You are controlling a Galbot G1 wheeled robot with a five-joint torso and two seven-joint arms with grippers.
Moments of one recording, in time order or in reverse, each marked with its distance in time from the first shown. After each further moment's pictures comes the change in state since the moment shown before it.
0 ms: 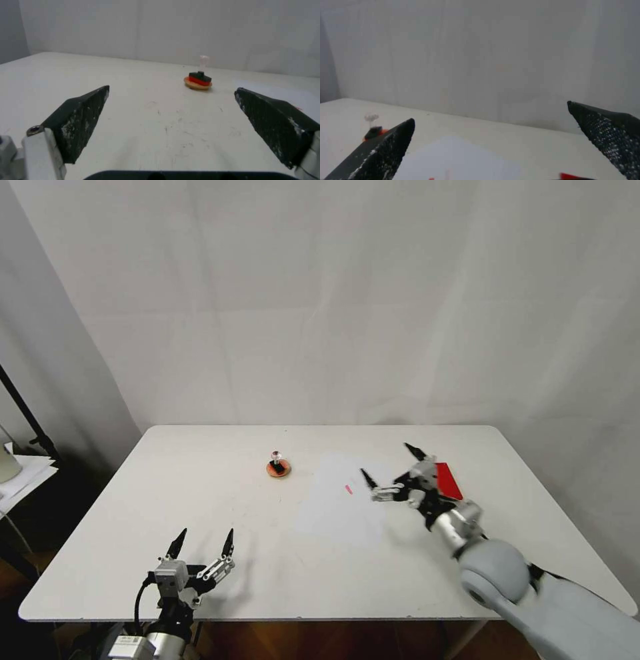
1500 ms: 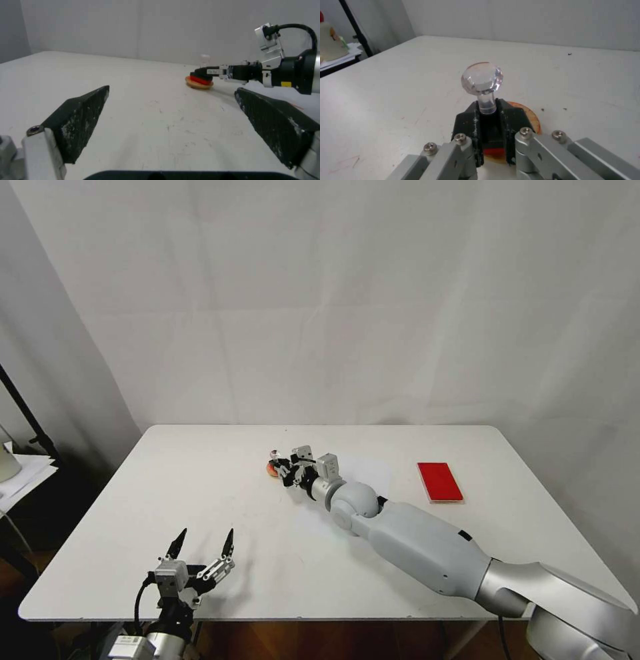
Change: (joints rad) left arm 0.000 0.000 0.000 0.000 0.000 0.000 0.000; right arm 0.874 0.588 -0.724 -0.775 0.345 -0.276 -0.228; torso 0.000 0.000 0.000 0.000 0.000
